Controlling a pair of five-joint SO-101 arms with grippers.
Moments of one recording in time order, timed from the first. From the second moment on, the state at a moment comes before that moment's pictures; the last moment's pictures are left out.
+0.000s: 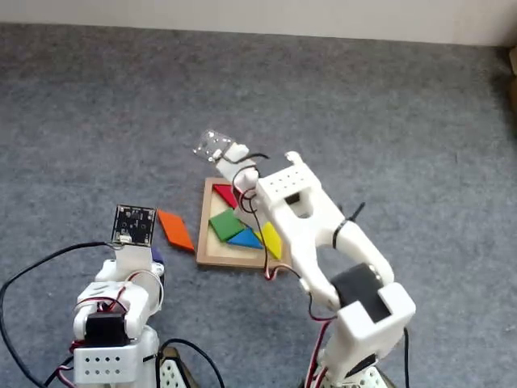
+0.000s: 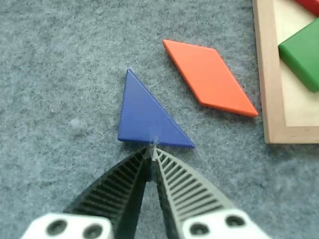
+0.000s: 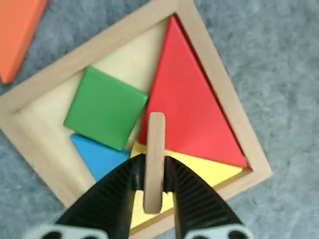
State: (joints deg) left arm -8.8 -103.8 96.0 71.8 -2.3; right arm -33.8 10.6 12.9 59.8 33.5
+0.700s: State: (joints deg) left arm -8.8 -103.8 96.0 71.8 -2.3; right arm -29.1 12.8 6.2 61.9 33.5
